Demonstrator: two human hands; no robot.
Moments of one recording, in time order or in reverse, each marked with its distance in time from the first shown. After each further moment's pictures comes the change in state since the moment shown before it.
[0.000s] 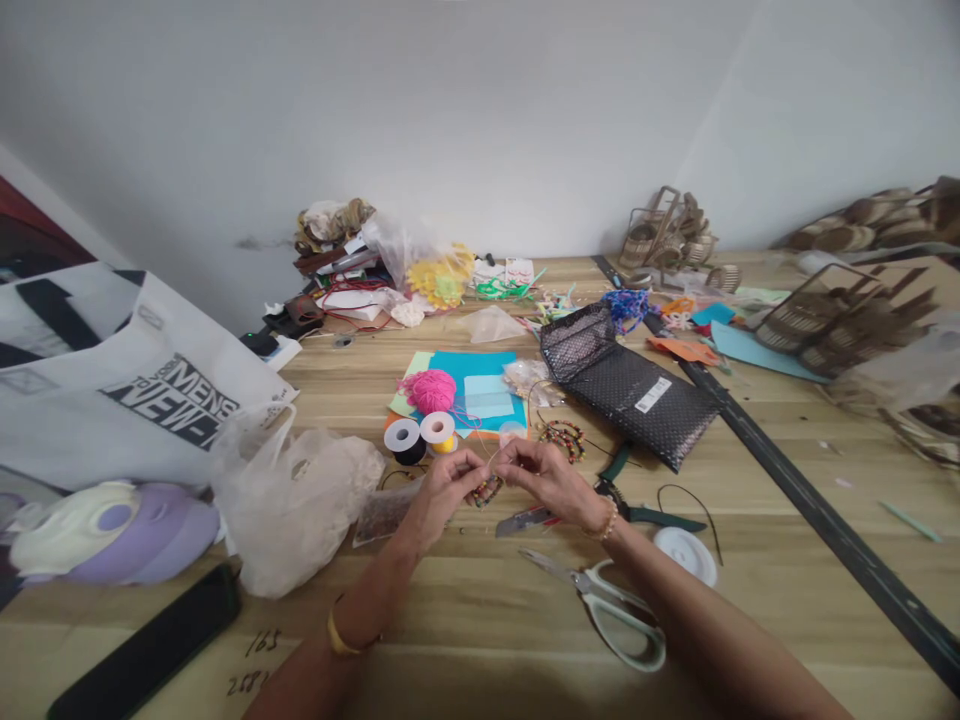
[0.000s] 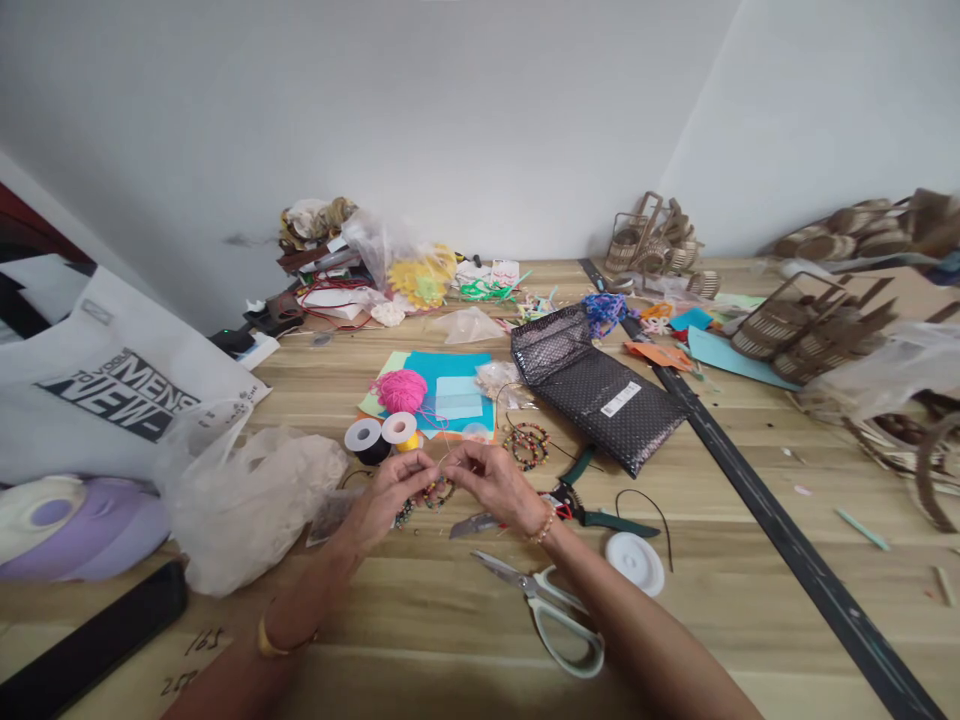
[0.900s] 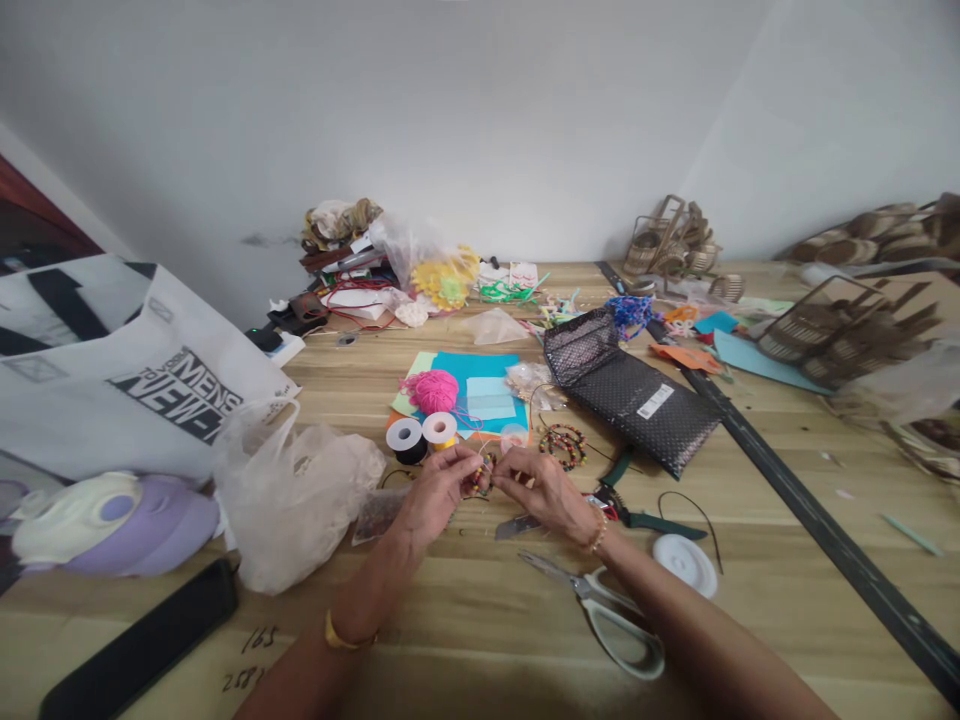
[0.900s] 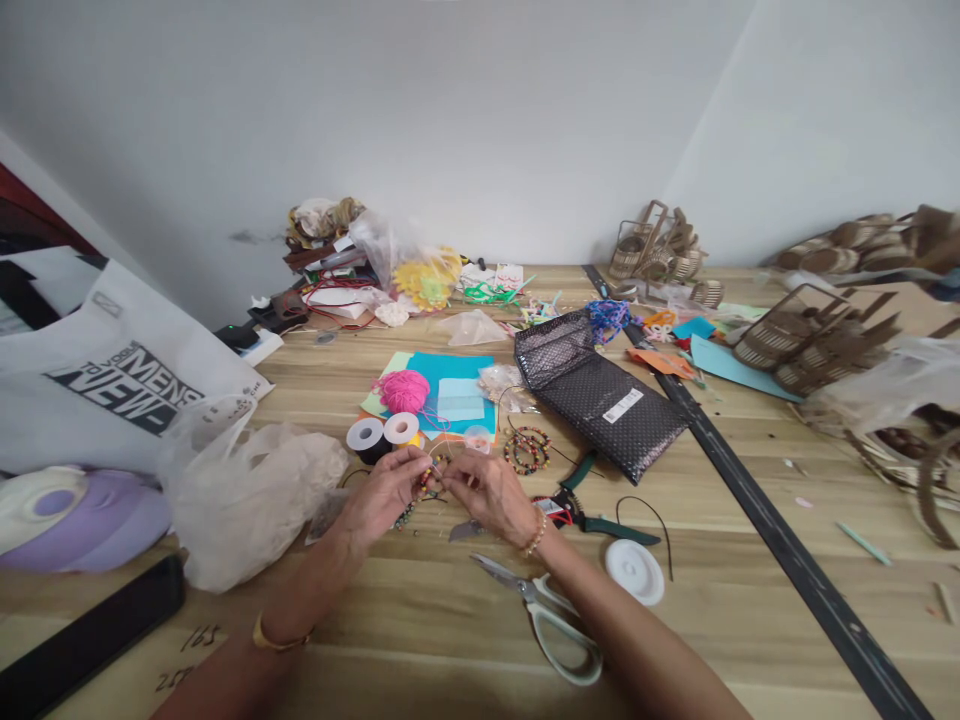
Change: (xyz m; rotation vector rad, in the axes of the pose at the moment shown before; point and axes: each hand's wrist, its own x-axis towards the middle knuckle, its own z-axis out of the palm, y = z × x) left_hand 0.003 0.001 -0.001 -0.473 0.054 -0.096; right_hand -0.003 0.005 0.008 -0.366 0.018 -0.147
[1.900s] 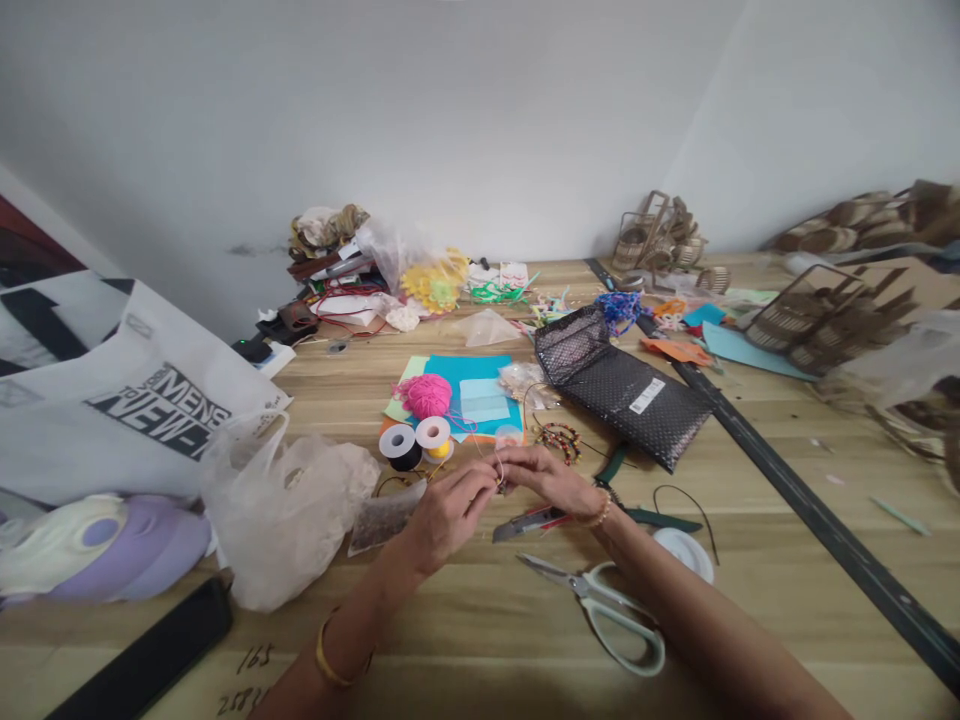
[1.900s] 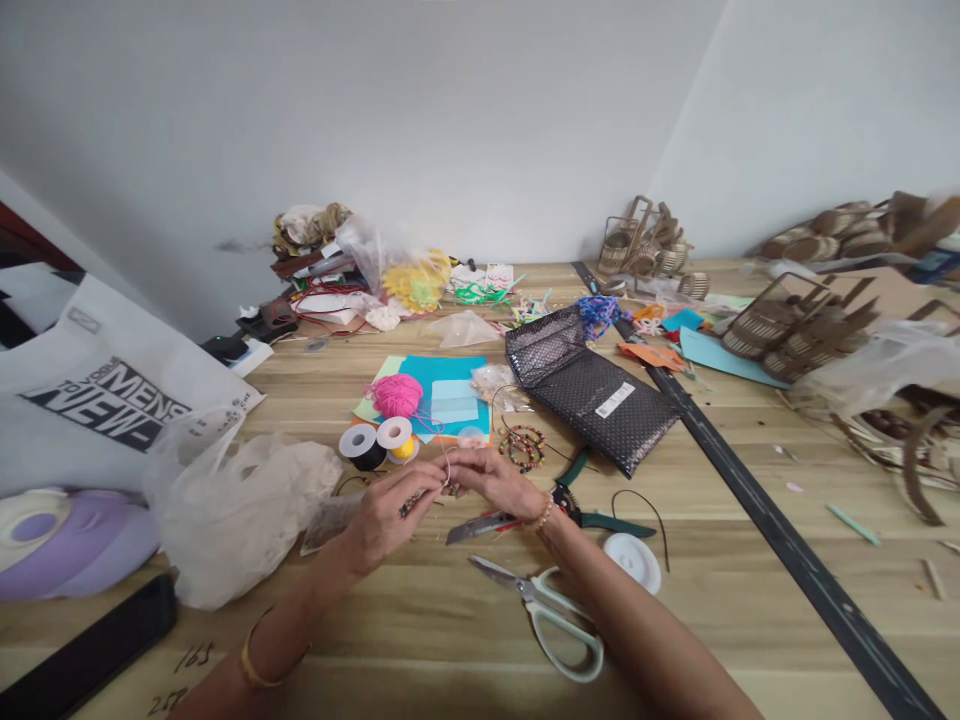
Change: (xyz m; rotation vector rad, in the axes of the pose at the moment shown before) left_hand -0.014 -0.002 0.003 0.970 -0.209 0.655; right_hand 0.008 0.017 -0.013 0.632 -0.202 0.094
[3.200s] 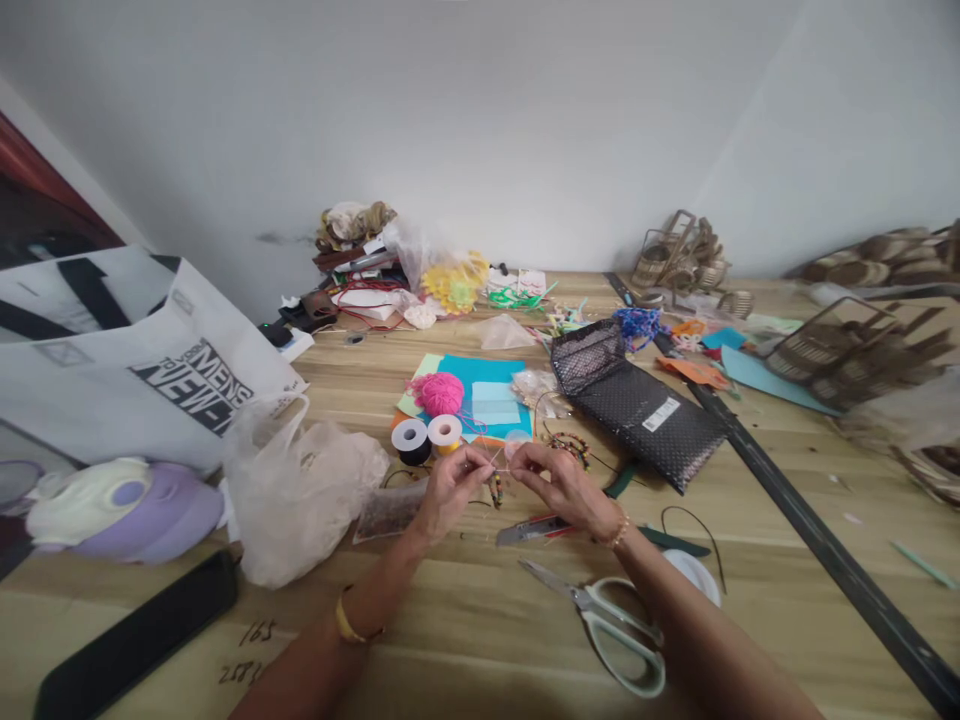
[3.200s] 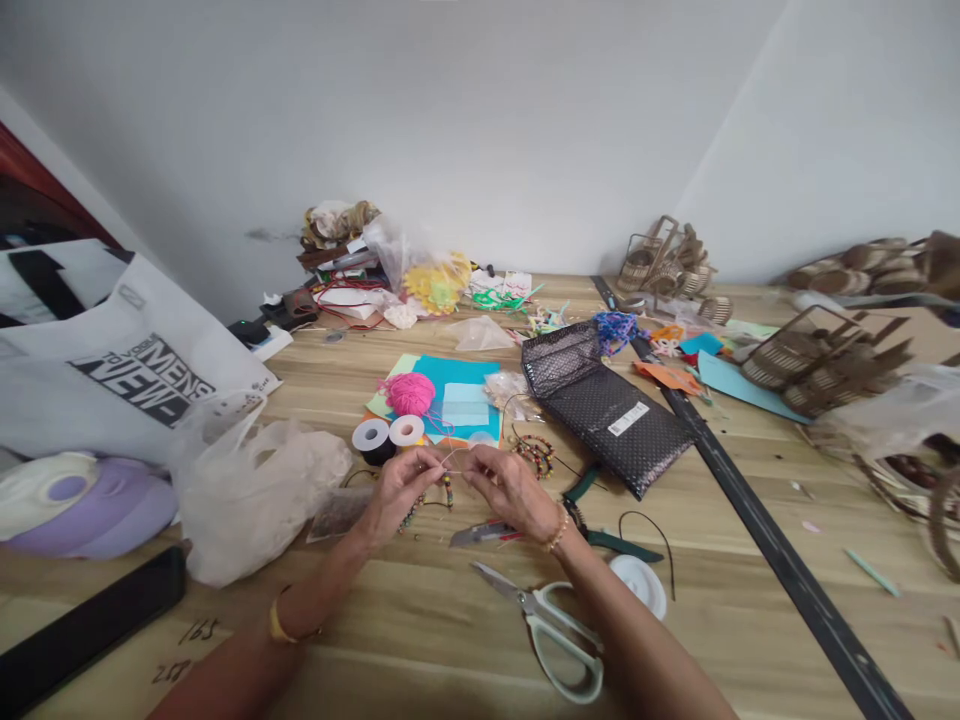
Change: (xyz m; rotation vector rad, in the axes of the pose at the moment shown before) left_hand 0.005 -0.025 0.006 -0.466 0.215 -0.265; right_hand -0.008 -0.011 -0.002 -0.667 0.163 -0.085
